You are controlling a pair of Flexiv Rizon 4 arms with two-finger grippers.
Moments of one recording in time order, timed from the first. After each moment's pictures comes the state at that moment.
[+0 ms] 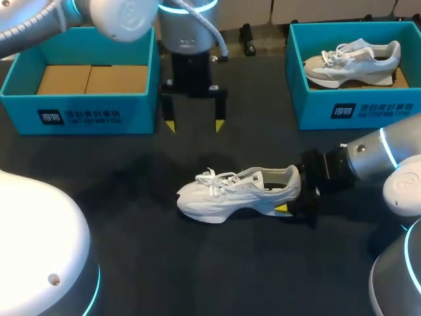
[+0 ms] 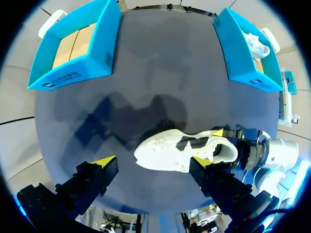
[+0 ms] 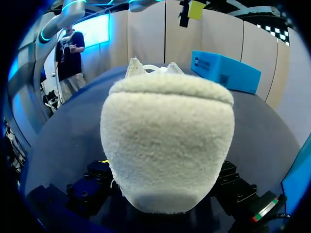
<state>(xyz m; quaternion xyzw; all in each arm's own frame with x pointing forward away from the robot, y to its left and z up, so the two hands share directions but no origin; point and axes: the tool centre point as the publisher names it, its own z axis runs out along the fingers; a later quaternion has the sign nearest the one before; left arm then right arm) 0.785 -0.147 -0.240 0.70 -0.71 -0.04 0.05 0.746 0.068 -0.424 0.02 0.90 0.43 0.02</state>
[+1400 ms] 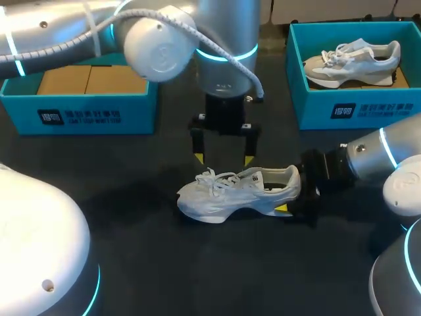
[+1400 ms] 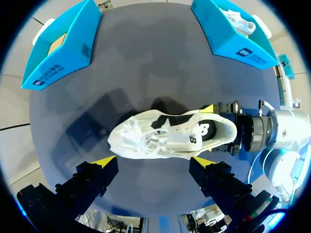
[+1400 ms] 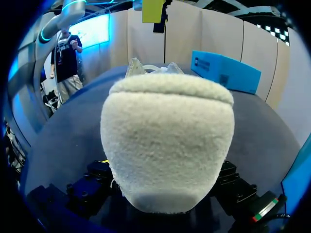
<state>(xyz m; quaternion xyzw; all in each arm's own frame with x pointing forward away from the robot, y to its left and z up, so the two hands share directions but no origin) 0.724 -0.205 -0.273 0.67 -0.74 -0.03 0.03 0.746 0.068 -0.424 0.02 0.90 0.43 0.02</state>
